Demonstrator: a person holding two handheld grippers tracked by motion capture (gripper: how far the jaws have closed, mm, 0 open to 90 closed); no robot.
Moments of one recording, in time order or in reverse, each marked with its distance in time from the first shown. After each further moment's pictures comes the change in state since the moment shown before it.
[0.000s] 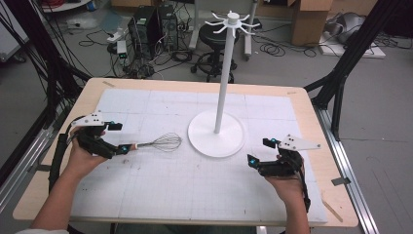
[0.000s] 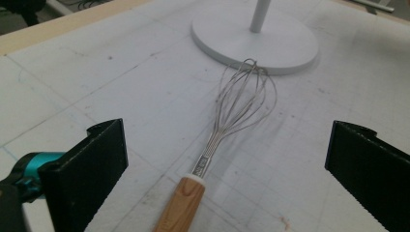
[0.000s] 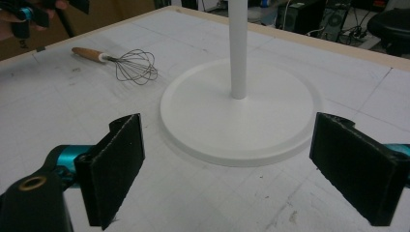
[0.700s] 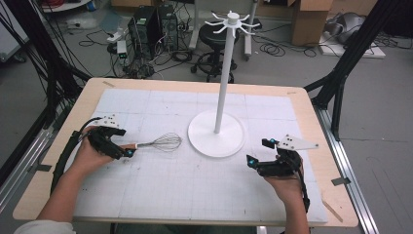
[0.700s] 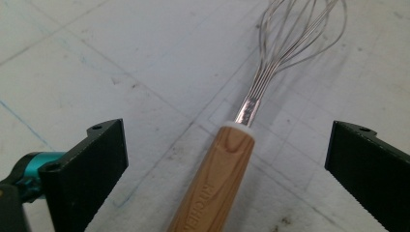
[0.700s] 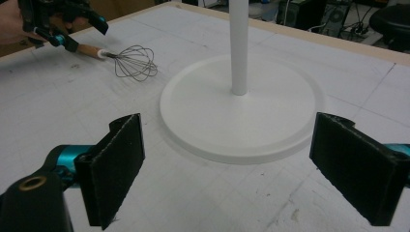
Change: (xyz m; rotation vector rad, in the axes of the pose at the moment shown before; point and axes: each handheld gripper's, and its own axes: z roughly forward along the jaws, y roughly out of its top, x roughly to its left) left arm 0.019 -0.017 0.034 0.246 0.035 0.001; right arm 0.000 -0.001 0.003 0.014 -0.001 -0.004
